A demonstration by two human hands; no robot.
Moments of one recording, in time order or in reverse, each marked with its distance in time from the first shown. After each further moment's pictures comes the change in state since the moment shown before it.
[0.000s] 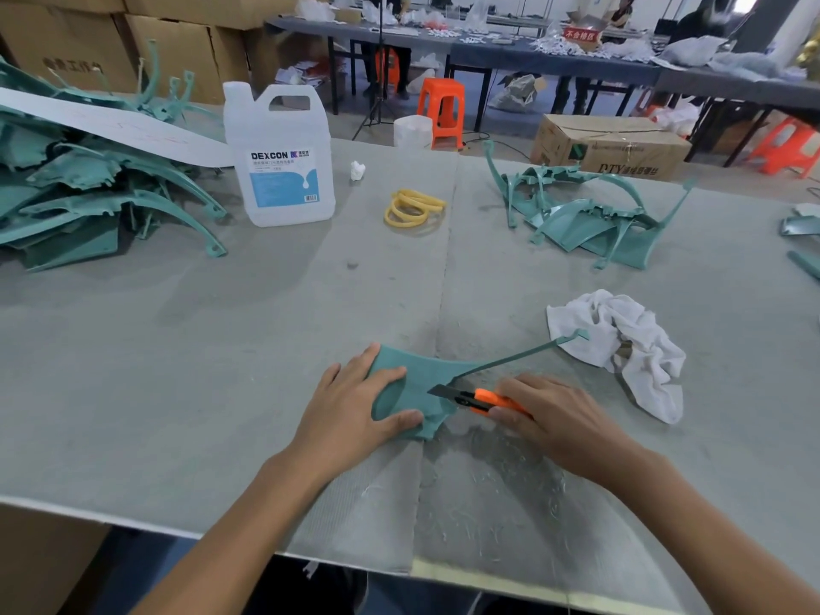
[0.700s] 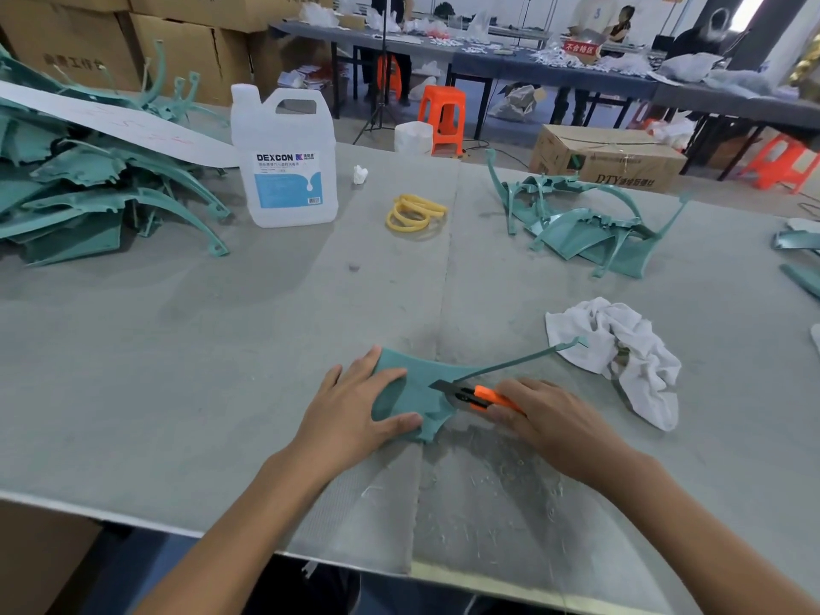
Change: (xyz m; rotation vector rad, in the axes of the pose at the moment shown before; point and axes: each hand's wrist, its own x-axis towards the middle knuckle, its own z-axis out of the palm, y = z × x) left_hand 0.003 -0.002 -0.001 -0.030 -0.047 -0.021; right_hand 0.003 -0.007 -0.003 0.005 -0.016 0.050
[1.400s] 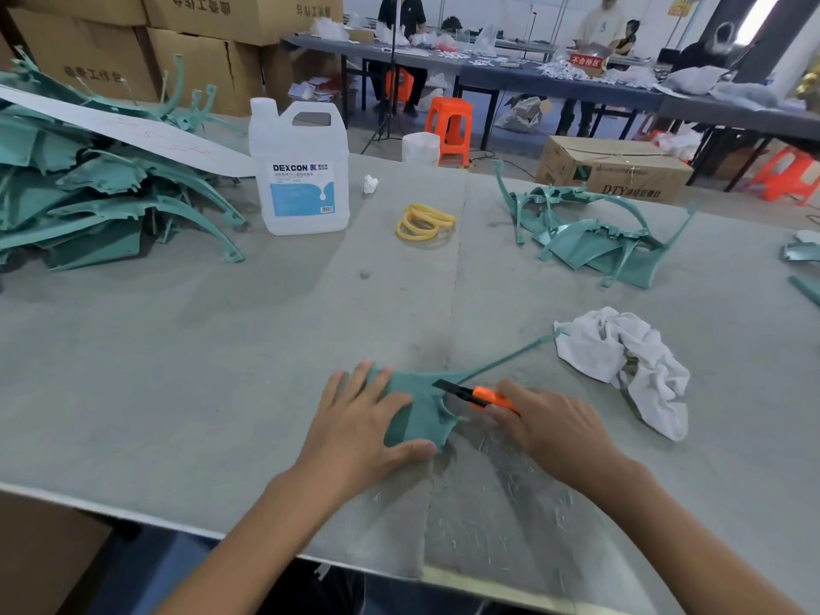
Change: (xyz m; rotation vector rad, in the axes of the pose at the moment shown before) left_hand -0.023 0.008 -0.003 0.294 0.087 0.067; right_hand 0.008 -0.016 0.009 -0.178 0.092 0.100
